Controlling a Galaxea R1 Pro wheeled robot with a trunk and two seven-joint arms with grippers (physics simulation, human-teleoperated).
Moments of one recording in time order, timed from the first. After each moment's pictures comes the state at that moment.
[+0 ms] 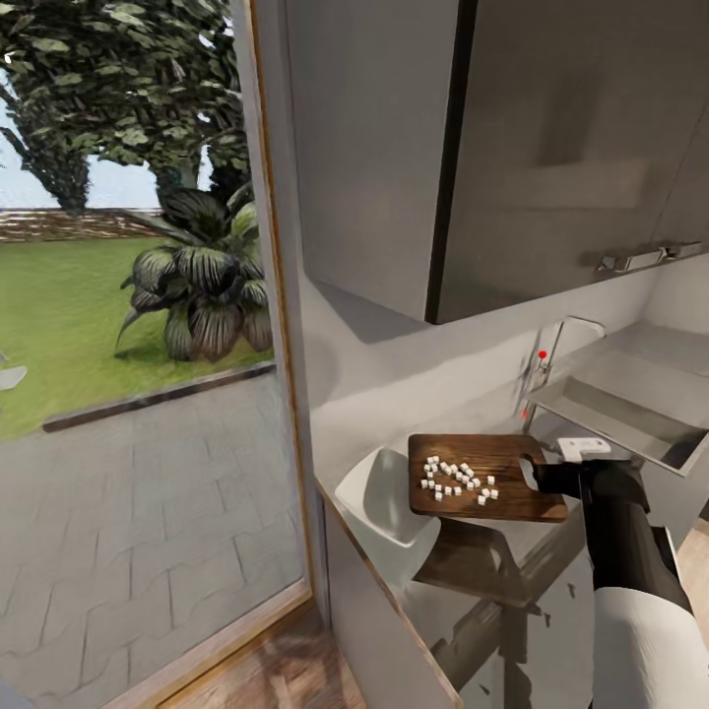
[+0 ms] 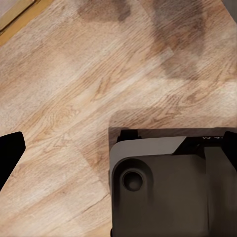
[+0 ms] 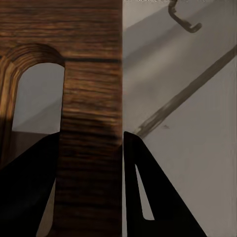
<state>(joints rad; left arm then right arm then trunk) -0.33 -0.05 -0.09 0.07 0.02 -0.16 0.15 -0.68 -0.04 -0.44 -1.28 0.69 0.89 0.52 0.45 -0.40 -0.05</state>
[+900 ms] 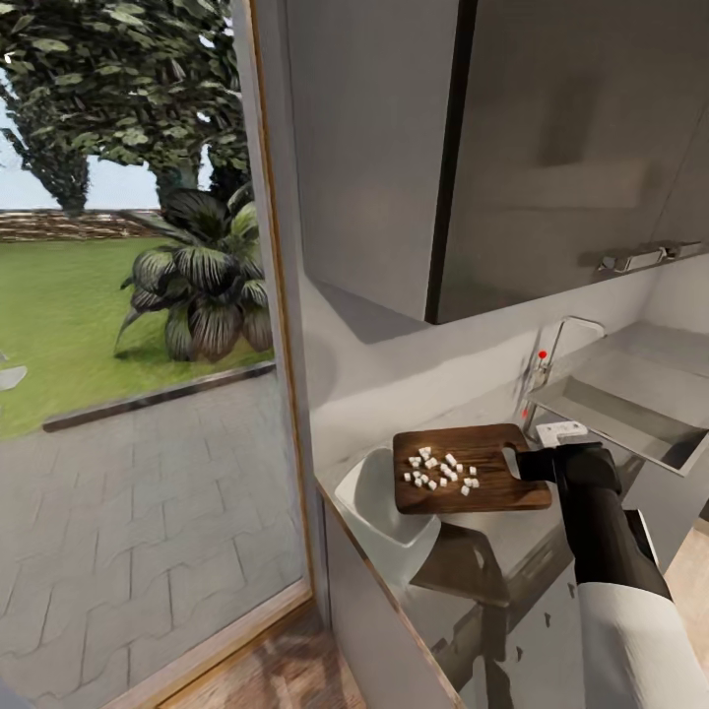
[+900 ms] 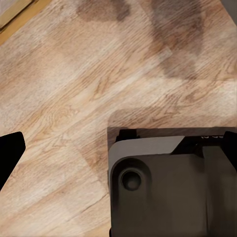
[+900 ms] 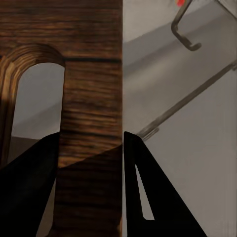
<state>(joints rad) -0.33 -0.05 -0.09 0.07 0.02 -0.16 0.15 -0.68 -0.03 -0.29 -1.34 0.69 0.97 0.47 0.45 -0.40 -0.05</state>
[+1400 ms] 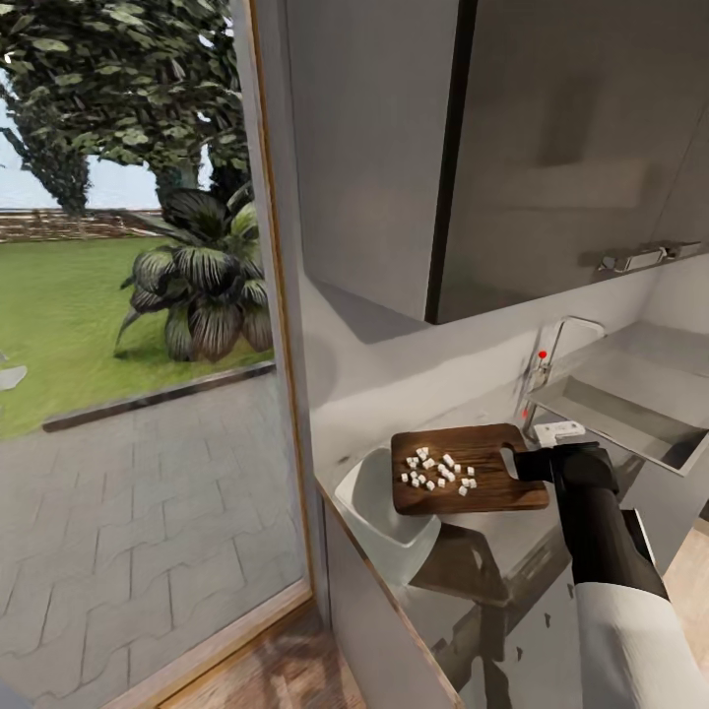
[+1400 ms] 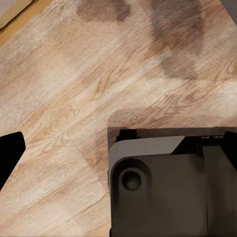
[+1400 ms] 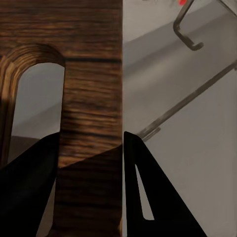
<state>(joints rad) -0.33 -0.05 -0.09 0.07 0.02 -0.16 0.15 -0.68 -0.02 -0.28 -1.34 0.69 0.98 0.47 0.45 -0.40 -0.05</state>
